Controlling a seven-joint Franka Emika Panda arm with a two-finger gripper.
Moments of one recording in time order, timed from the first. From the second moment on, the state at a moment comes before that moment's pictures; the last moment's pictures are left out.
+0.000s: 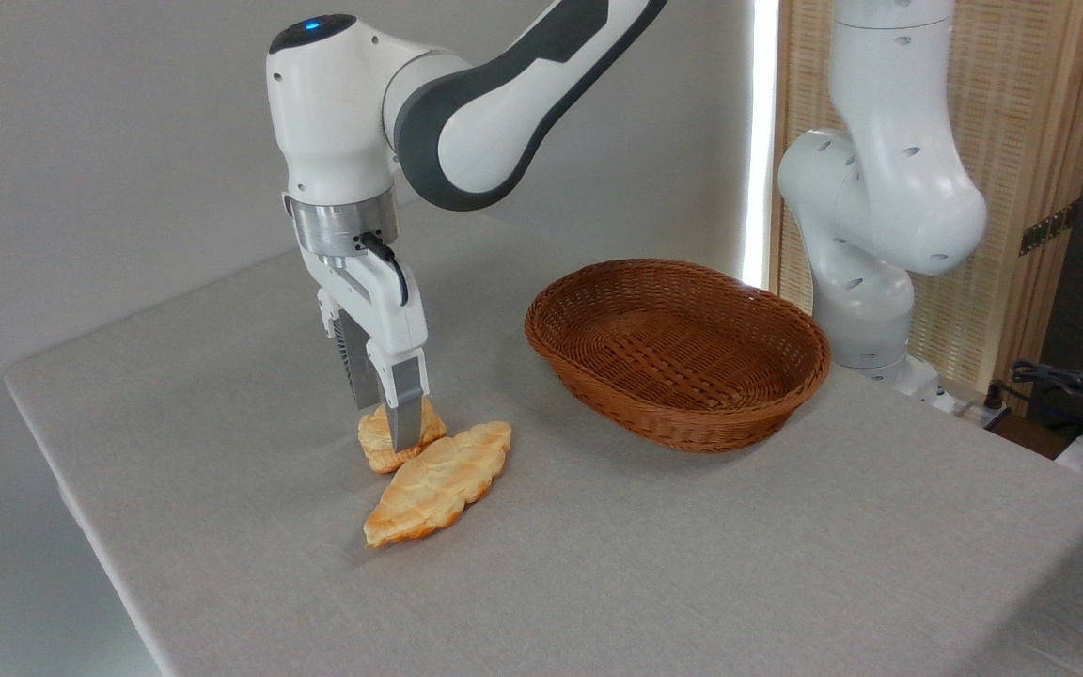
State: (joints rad) arm -0.25 0.02 -0.07 -2.06 -0.01 2.15 0.57
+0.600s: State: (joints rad) arm -0.27 0.03 -0.07 -2.06 -0.01 2.15 0.57
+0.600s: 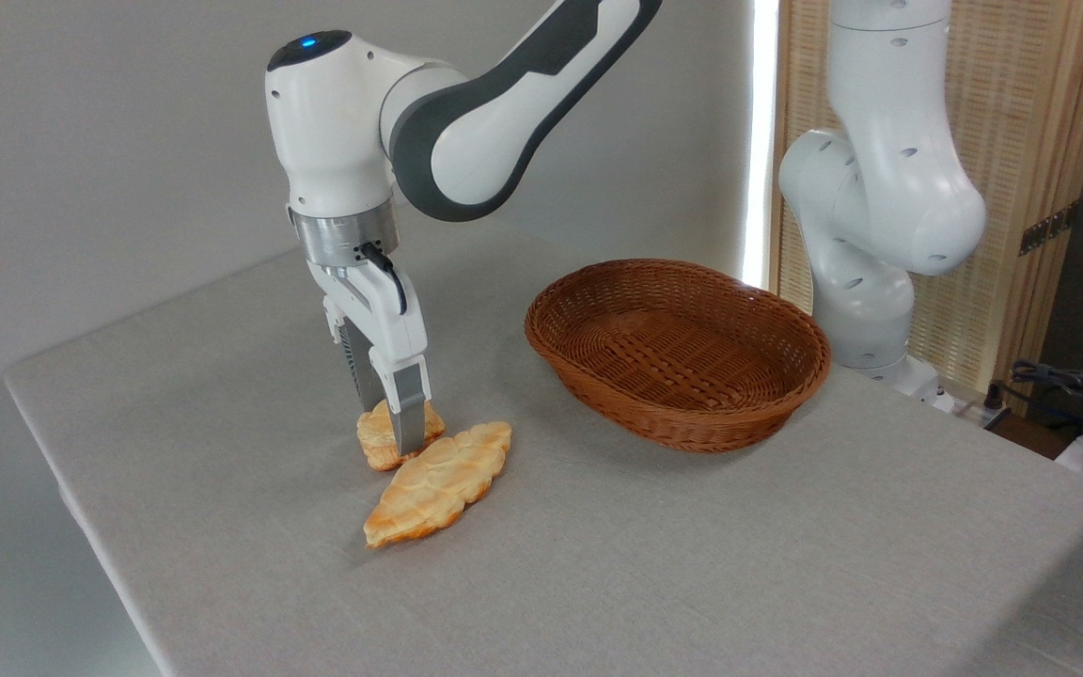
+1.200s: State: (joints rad) arm -0.27 0.03 -0.07 -2.06 -0.01 2.15 0.57
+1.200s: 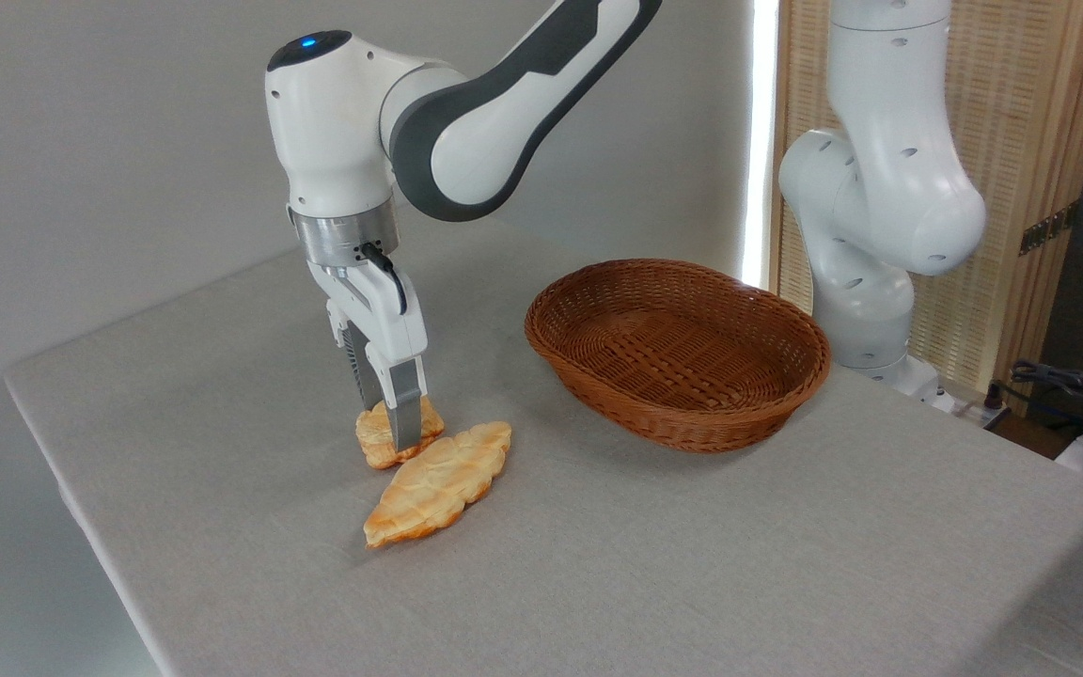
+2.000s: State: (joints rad) arm -0.27 0.02 -0.07 -2.06 -0.01 2.13 0.57
